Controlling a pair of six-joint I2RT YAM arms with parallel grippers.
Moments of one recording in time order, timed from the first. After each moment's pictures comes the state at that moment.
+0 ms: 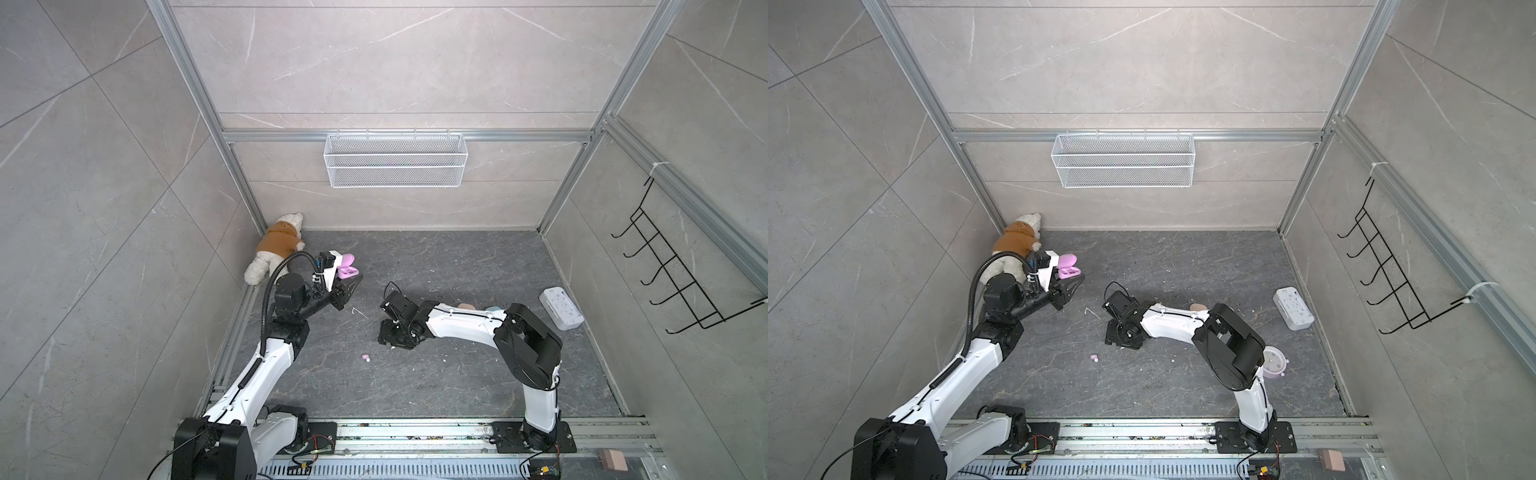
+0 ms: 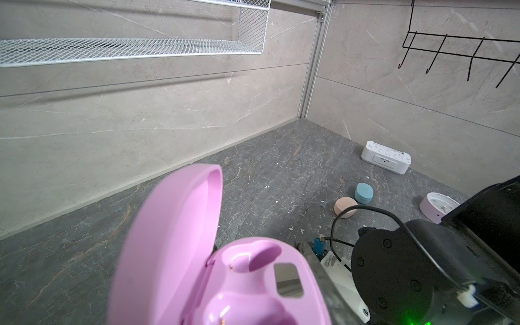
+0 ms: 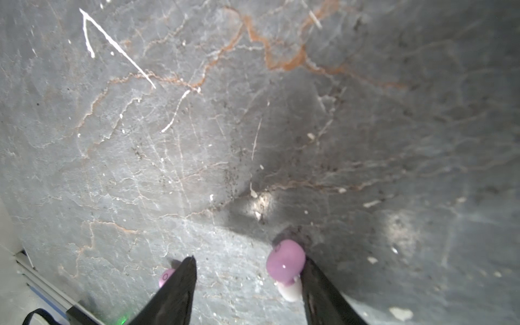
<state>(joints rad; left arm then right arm) -0.17 1.07 0.66 0.28 0.65 0.03 0.92 1.99 1.33 -0.49 -0.12 0.95</state>
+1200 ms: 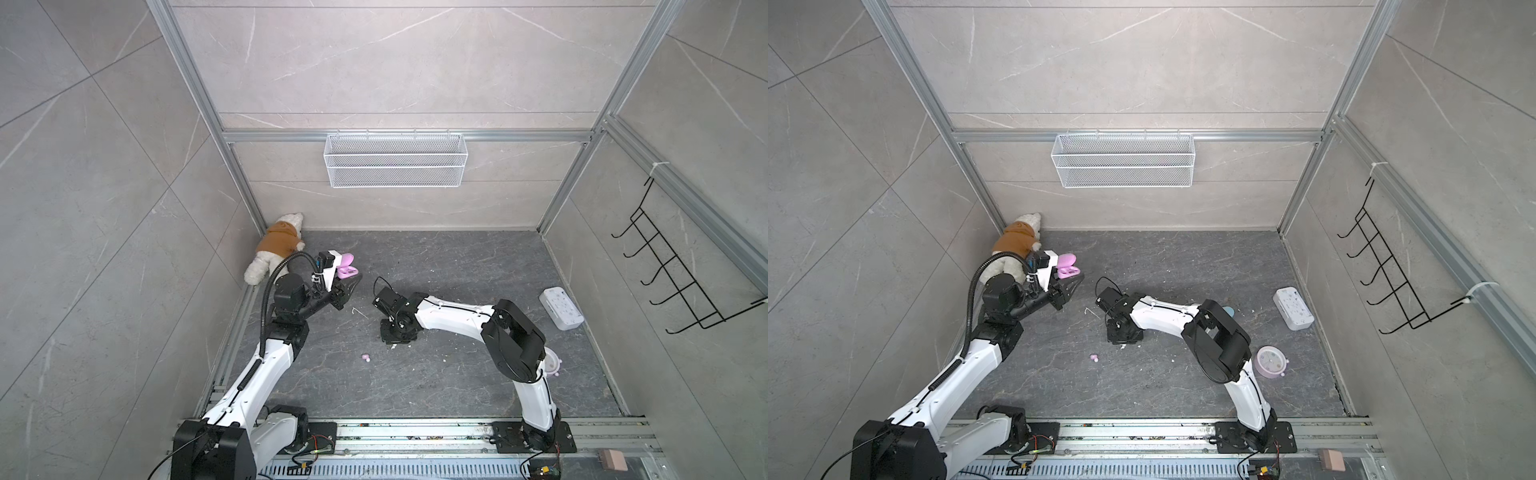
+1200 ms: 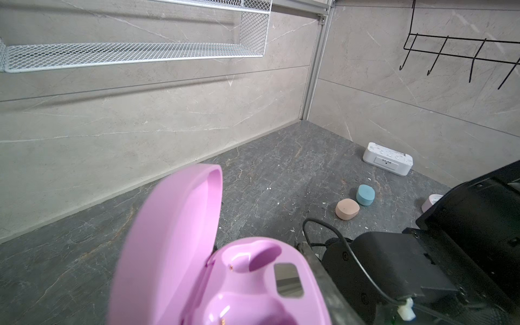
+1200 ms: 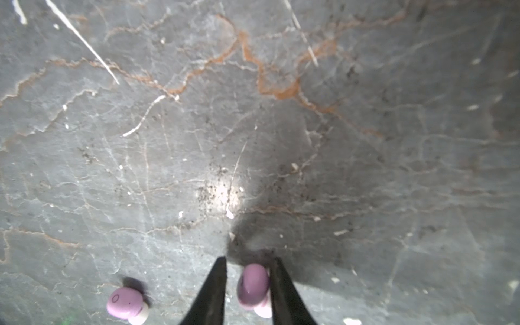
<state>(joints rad) -0.17 1.06 0.66 0.28 0.64 0.03 0.91 2.09 1.50 -0.70 -0.05 0.78</state>
